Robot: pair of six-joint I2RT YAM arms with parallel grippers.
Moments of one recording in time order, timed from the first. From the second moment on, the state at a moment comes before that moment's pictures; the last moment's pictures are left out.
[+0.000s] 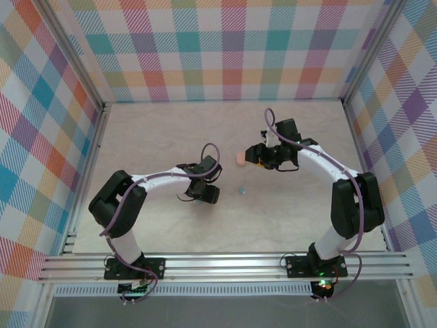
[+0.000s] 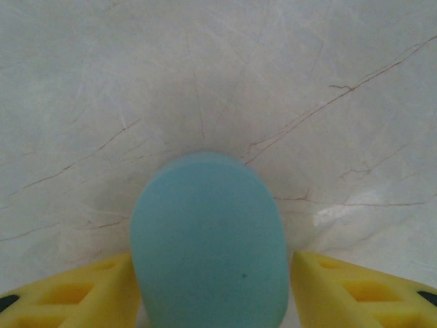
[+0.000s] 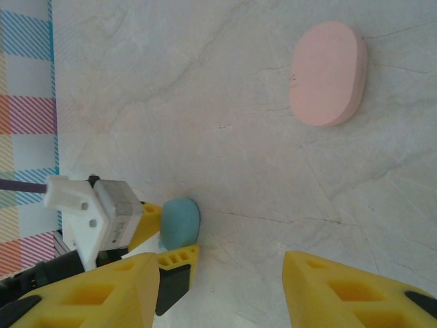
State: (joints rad) left arm -0.74 1.75 1.03 -0.55 -0.06 -0.41; right arm 0.31 1.62 1.12 -0.47 -0.63 0.49
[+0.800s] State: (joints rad) left arm -0.74 1.69 0.96 -0.40 -0.01 -0.16; right arm 0.24 1.65 1.12 -0.43 -0.83 0.61
